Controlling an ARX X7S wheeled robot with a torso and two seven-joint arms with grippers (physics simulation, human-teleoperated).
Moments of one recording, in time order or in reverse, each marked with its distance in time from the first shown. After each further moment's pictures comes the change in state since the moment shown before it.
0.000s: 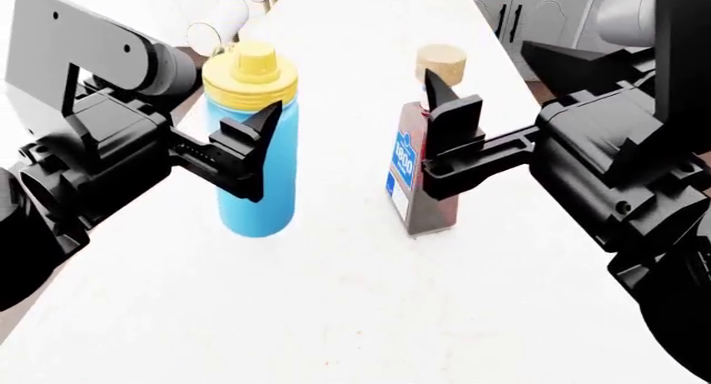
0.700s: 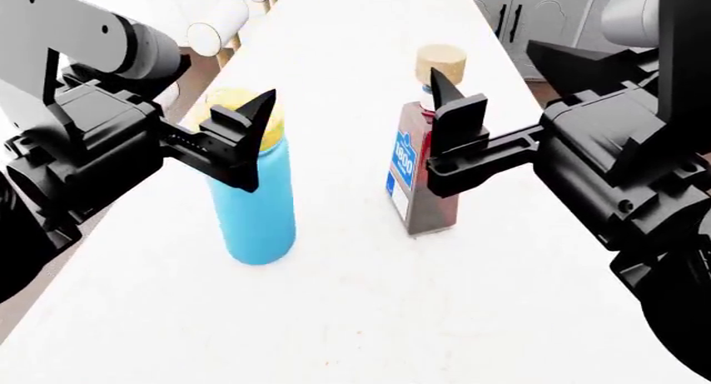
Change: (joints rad) left arm -0.010 -0.006 -0.015 -0.007 -0.038 0.013 -0.029; right arm -0.006 0.014 -0.006 -0.002 -0.018 -0.010 -0.009
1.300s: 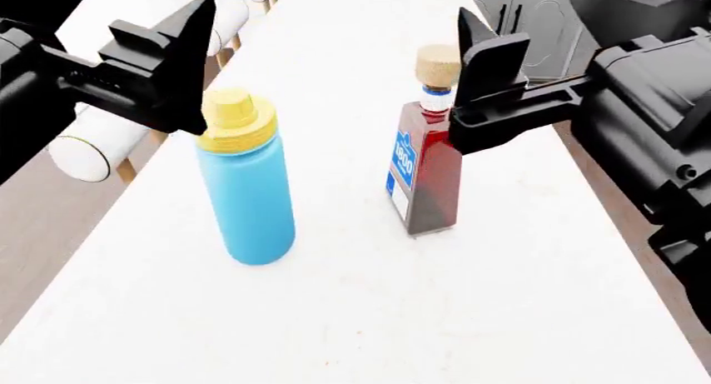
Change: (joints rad) left arm -0.066 -0.076 -0.126 0.099 -0.100 0.077 -0.123; right arm 0.103 0.011 0.014 0.004 0.042 -0.027 0.065
